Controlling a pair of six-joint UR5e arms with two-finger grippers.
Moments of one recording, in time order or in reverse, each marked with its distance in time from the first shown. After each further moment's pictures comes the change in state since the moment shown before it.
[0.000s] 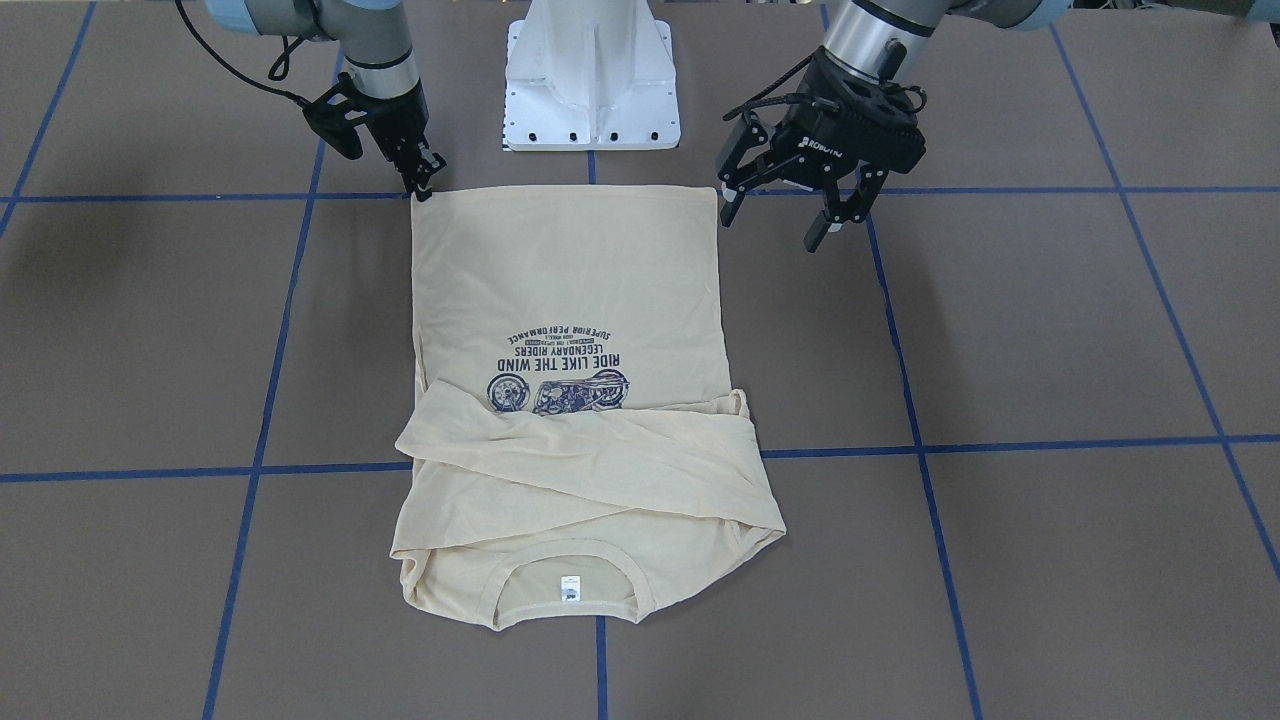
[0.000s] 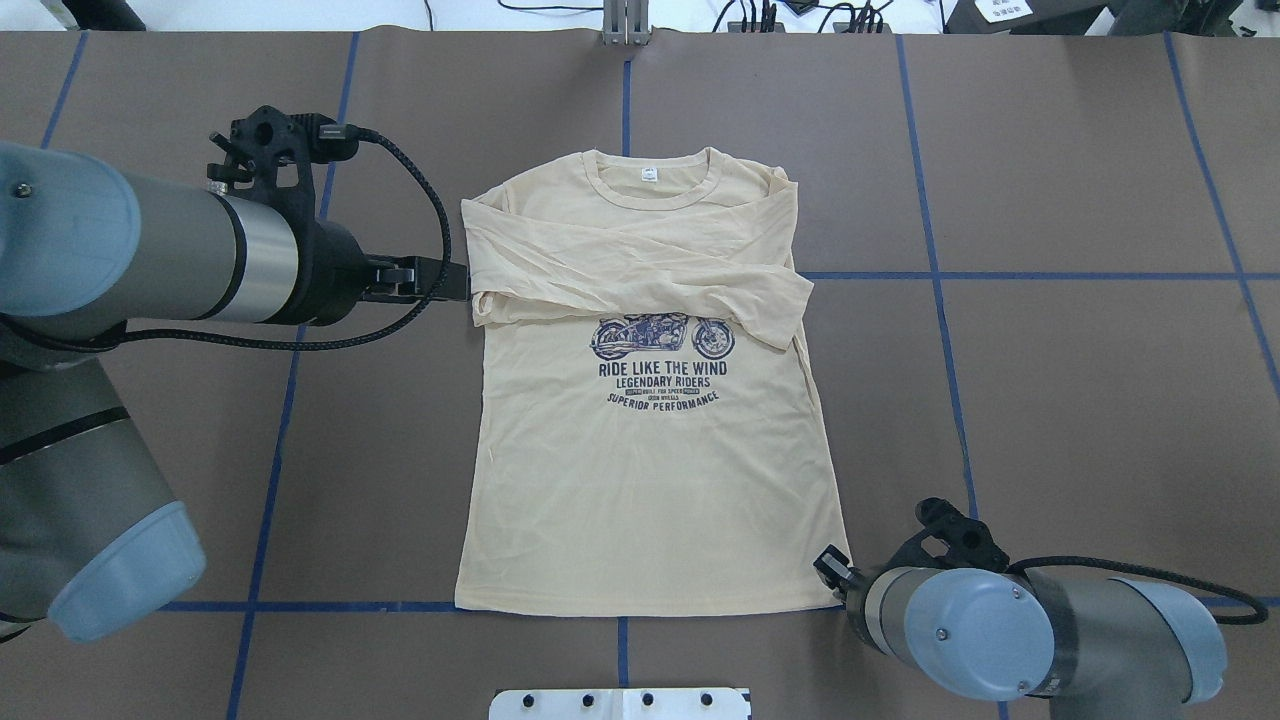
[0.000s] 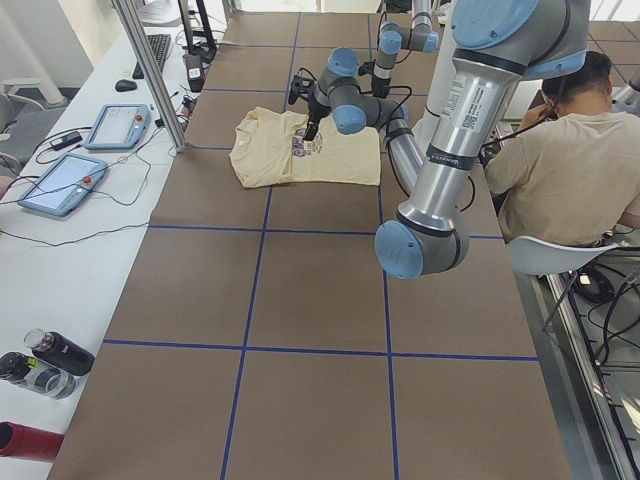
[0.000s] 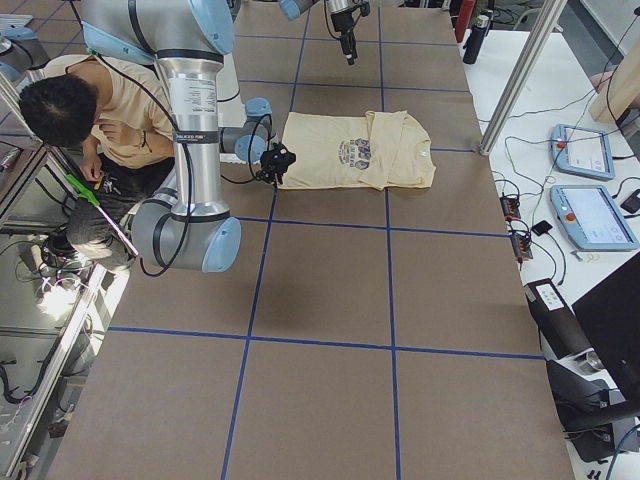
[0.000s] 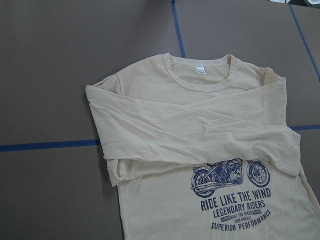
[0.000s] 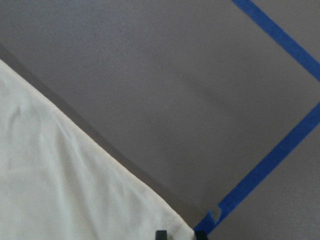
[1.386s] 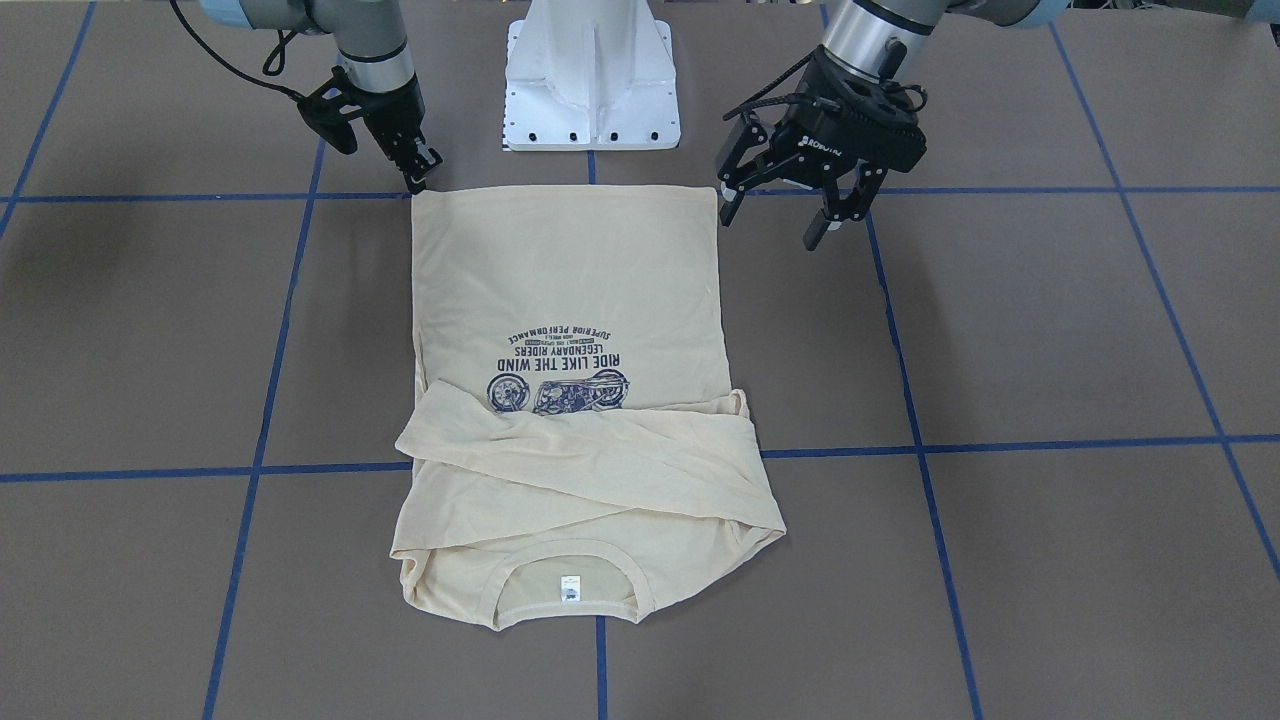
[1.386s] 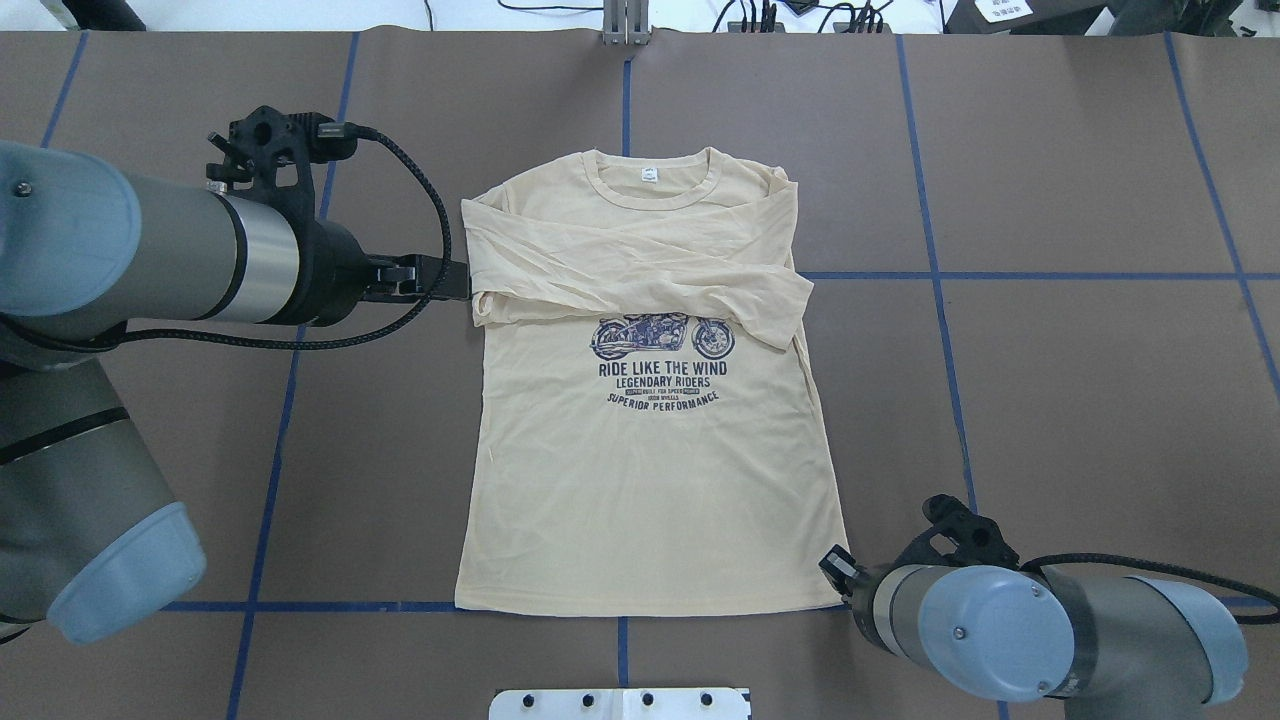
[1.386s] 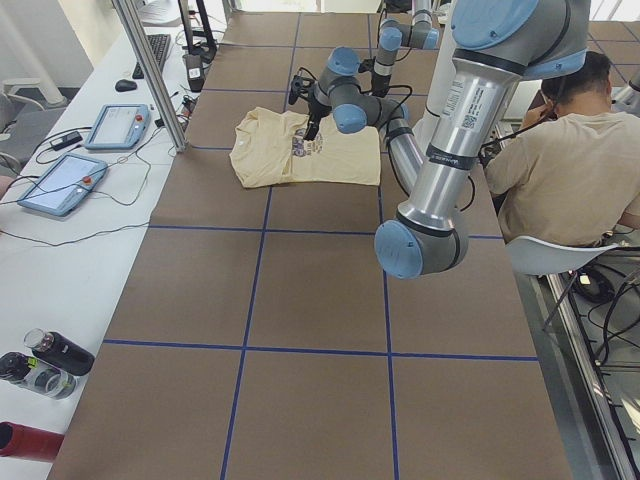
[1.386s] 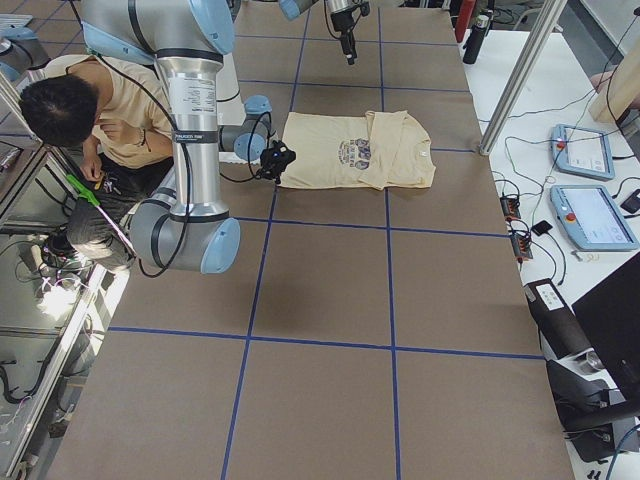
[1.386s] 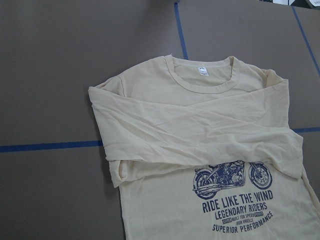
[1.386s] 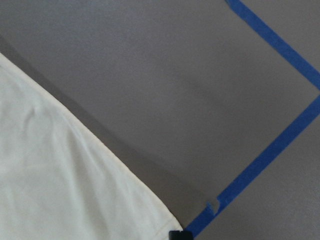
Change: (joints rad) left arm 0.008 -0.003 -0.003 0.006 -0.004 -0.063; right arm 0.005 -0.016 0.046 -0.002 0.008 0.002
